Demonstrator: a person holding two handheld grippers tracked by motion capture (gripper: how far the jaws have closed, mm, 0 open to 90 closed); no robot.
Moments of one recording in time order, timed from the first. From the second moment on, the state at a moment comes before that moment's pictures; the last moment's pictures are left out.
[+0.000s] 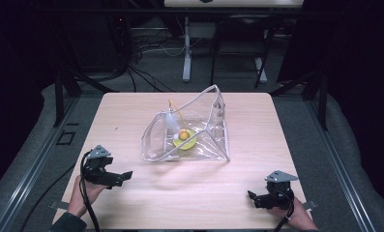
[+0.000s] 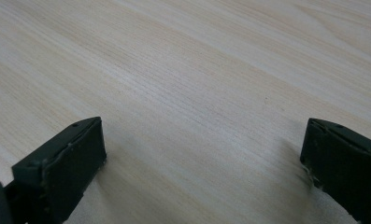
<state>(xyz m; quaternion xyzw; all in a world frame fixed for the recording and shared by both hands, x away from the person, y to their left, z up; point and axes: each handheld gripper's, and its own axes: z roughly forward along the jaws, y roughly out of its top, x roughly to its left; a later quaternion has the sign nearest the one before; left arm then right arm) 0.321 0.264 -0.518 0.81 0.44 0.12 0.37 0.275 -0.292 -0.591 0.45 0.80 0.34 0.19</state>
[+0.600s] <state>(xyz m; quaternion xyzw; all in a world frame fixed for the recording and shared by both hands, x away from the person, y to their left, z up) 0.327 0.273 -0.550 0.82 0.47 0.09 0.32 0.275 -0.292 -0.590 0.45 0.80 0.34 0.19</state>
